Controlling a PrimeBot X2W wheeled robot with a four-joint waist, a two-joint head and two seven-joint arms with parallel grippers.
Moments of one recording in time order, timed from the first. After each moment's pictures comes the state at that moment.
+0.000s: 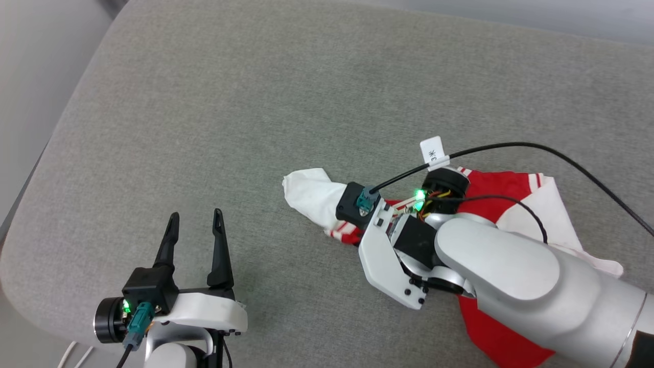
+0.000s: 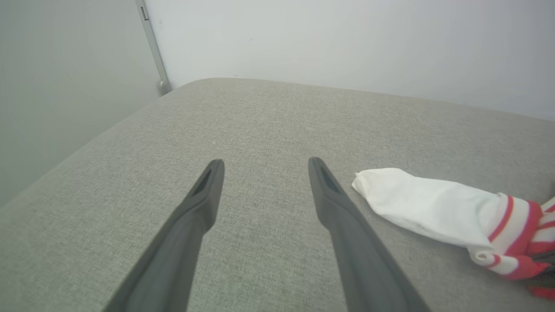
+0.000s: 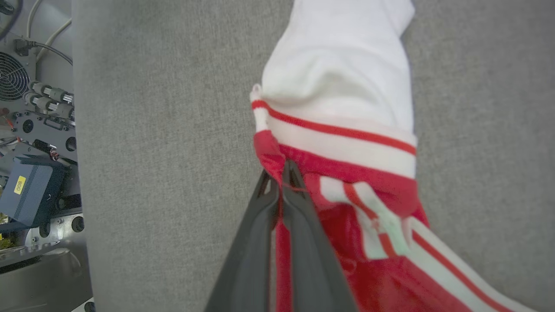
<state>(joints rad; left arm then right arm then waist) -0.10 0.05 -0.08 0.12 -0.18 0.08 -0.26 -0.98 -0.31 1.28 0.40 0.75 0.13 0.56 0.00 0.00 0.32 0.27</state>
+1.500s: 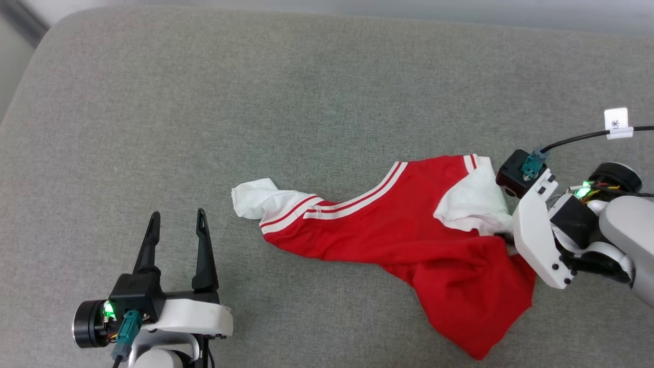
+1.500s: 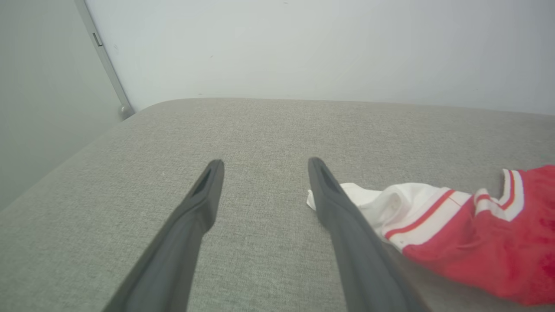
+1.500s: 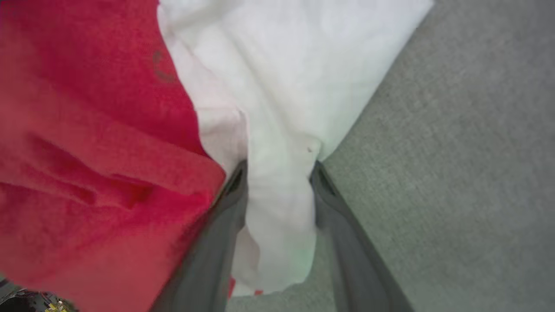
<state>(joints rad) -0.07 0.05 -0.02 0.06 -0.10 0.06 -0.26 -0.96 -0.76 1.24 0.29 0.95 0.13 0.64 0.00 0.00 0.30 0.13</state>
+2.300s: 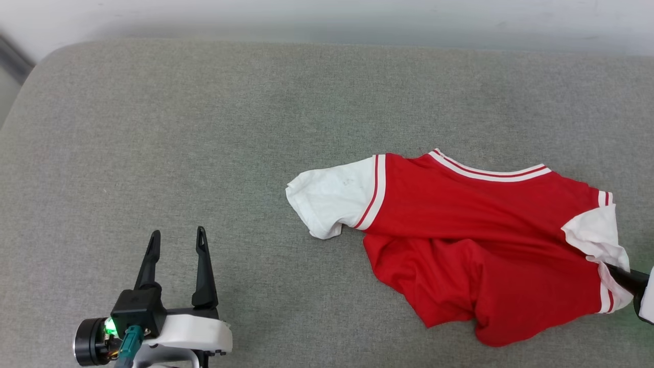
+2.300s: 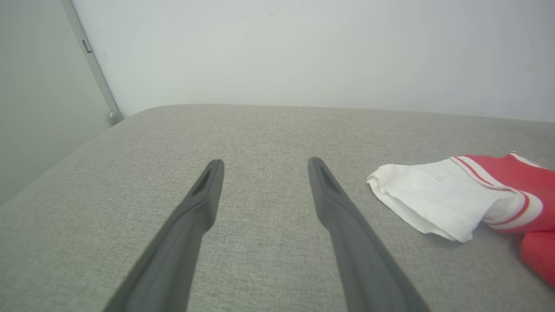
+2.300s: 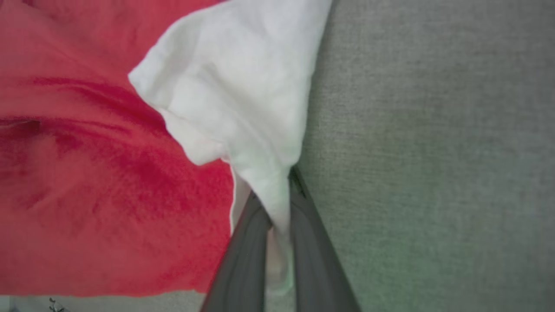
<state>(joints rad) -0.02 0.05 -0.02 0.06 -0.10 0.08 -0.26 -0.48 -0.86 0.79 0.58 1.34 0.13 0.27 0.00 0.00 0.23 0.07</state>
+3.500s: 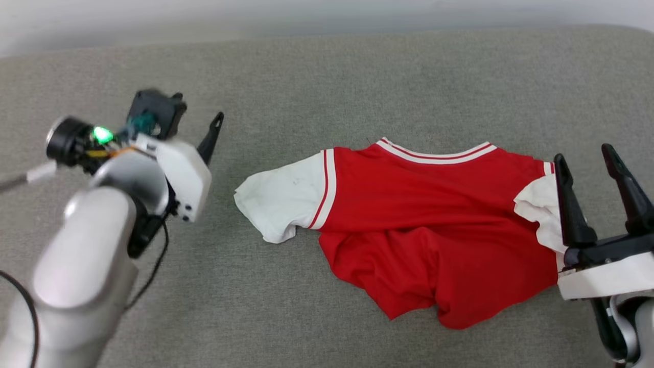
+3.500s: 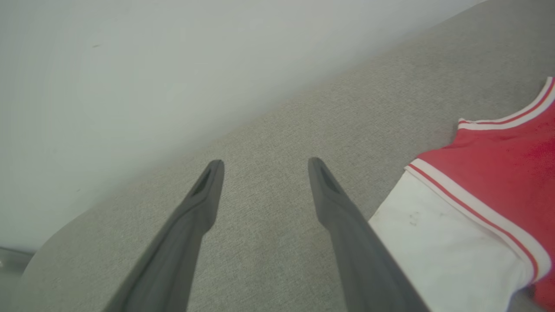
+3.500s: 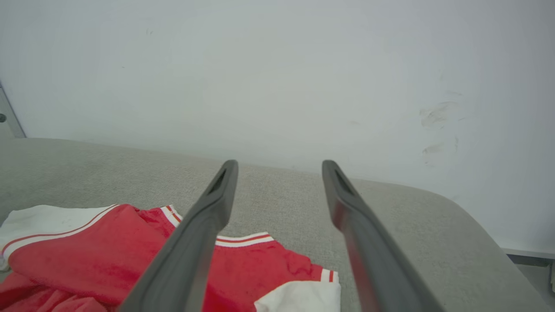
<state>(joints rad) -0.65 0.43 -0.36 0.28 -0.26 -0.13 0.25 -0.18 -0.27 0.01 0.02 0.21 0.13 -0.23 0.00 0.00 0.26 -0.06</state>
